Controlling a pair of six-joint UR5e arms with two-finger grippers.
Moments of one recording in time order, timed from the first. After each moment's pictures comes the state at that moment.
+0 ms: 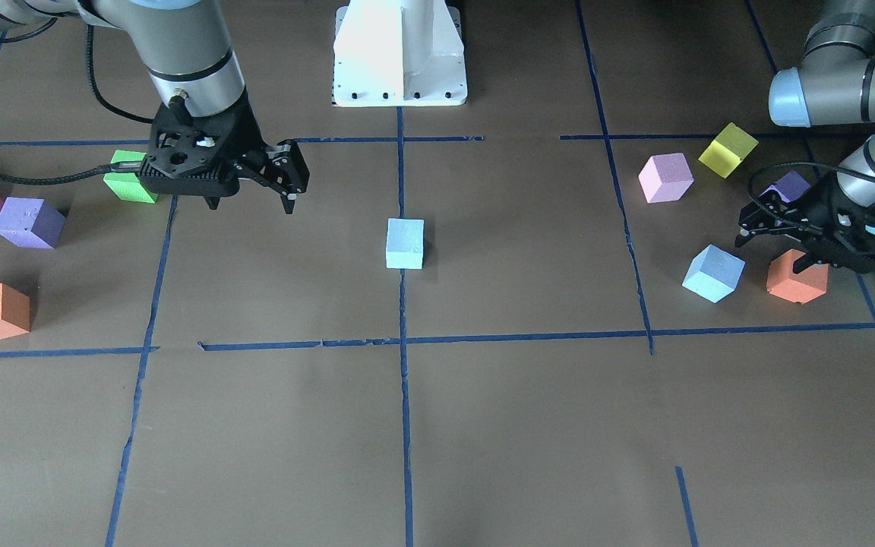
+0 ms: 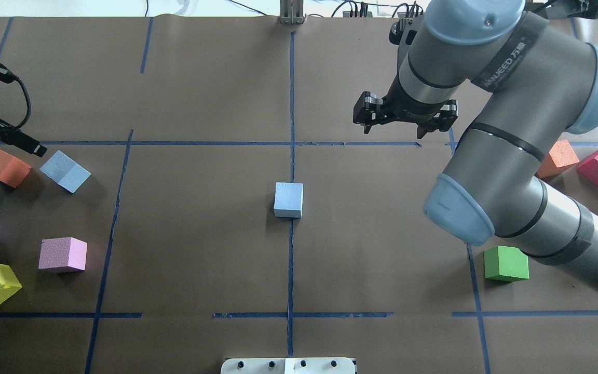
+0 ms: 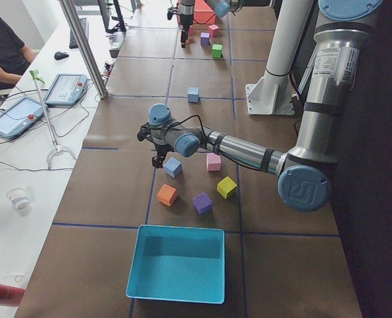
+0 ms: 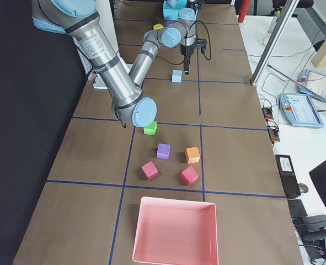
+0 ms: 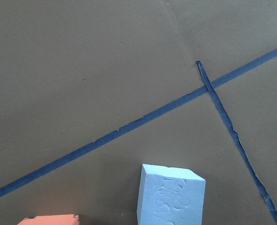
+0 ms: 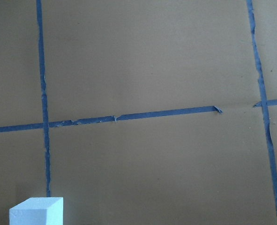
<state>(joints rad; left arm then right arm) -1.09 -1.70 -1.65 -1.95 -2.31 -0.28 0.79 -0.93 1.95 -1.91 1.98 1.08</state>
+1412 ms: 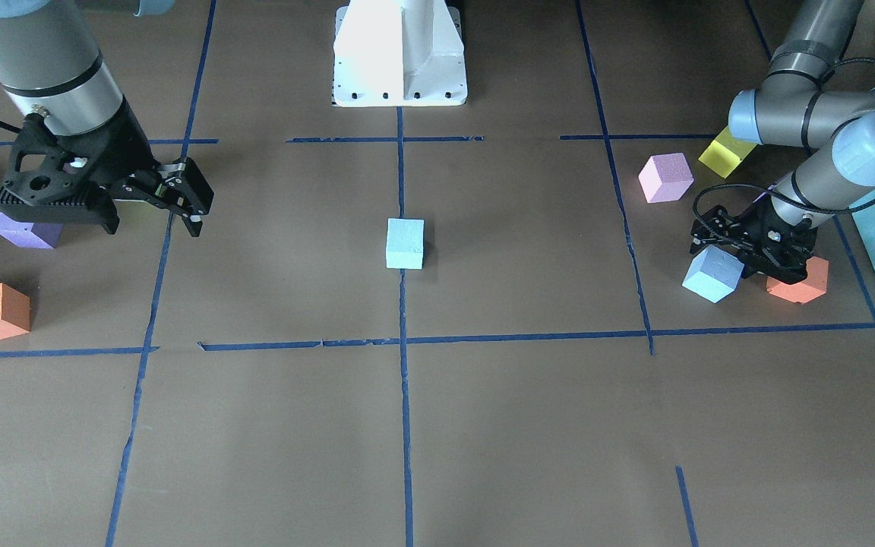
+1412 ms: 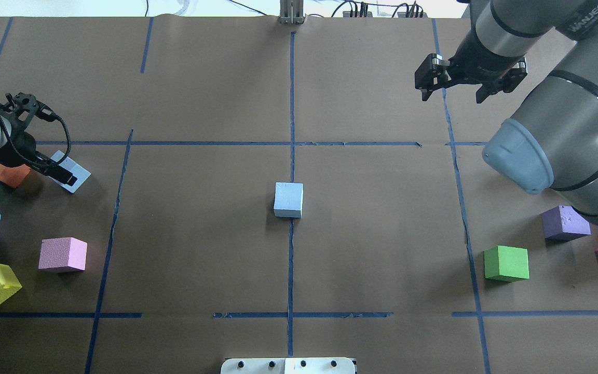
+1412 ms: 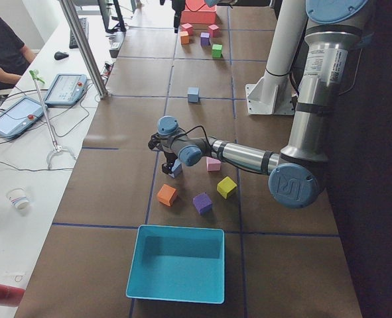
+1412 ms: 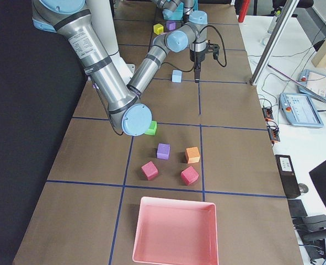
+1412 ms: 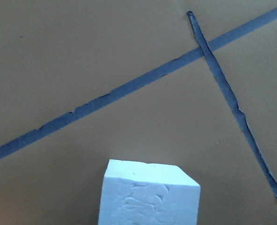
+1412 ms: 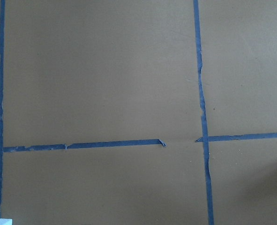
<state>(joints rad) -0.96 -1.71 -1.56 -2.07 -2.24 -0.35 0.96 -1.00 1.96 -1.93 2.08 0.87</state>
